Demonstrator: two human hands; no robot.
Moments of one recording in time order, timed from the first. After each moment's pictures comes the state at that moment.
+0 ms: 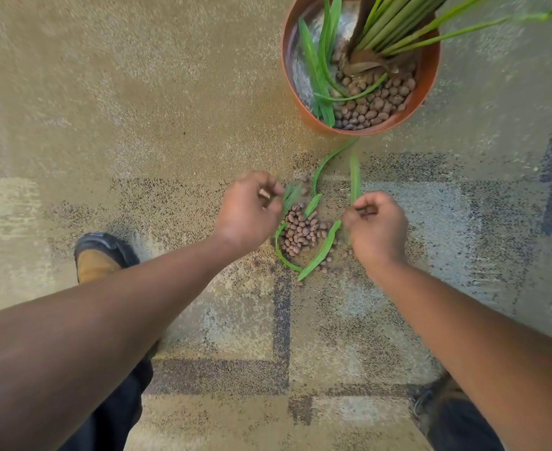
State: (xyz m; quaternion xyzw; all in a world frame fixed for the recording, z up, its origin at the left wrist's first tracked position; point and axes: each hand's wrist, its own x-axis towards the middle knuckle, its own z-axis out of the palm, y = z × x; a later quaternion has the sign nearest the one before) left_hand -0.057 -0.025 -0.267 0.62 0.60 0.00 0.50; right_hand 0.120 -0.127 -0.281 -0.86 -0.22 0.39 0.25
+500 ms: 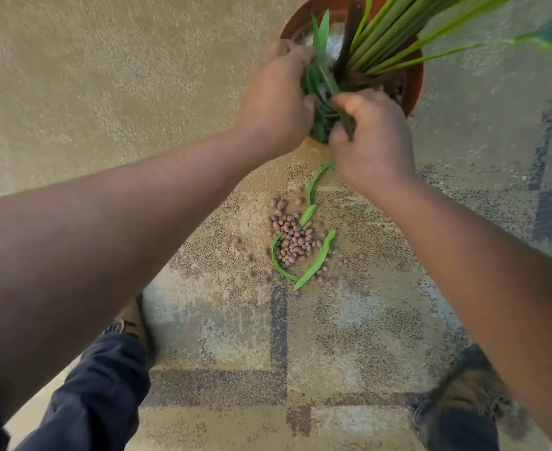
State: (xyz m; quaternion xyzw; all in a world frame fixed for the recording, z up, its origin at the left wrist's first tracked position) left_hand 0.036 0.091 -0.237 0.77 0.51 0.06 0.38; right_hand 0.157 -0.005 -0.235 -0.80 -0.54 0.24 0.15
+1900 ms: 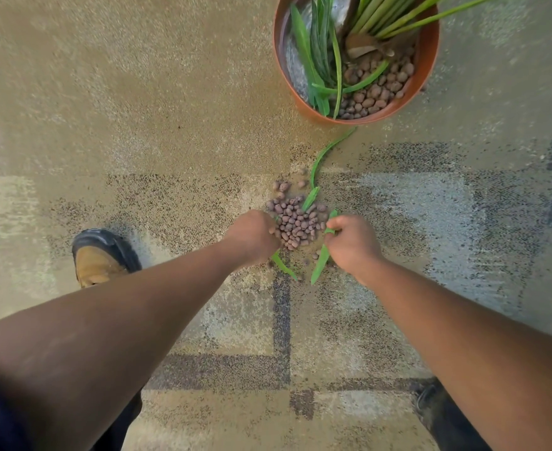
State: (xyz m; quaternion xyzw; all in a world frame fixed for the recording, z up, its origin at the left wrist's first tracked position) left_hand -0.061 -0.058 -0.303 0.62 0.53 -0.31 0.49; right_hand 0.103 -0.148 -0.313 -0.82 -0.27 0.51 0.01
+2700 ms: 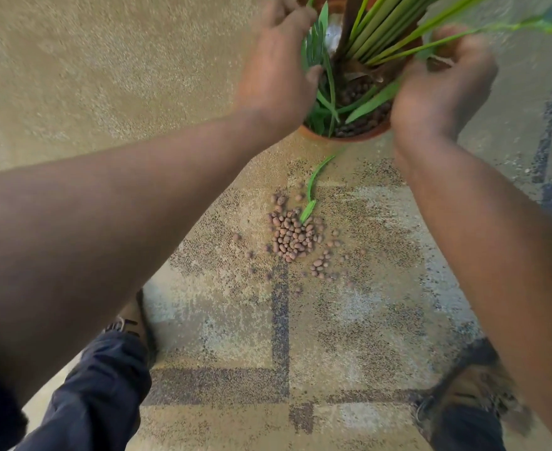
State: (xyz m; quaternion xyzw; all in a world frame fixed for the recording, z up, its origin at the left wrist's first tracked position) left_hand 0.043 0.095 -0.233 0.78 0.52 0.15 0.32; right_hand 0.186 0.020 -0.227 -0.87 -0.18 0.14 0.44
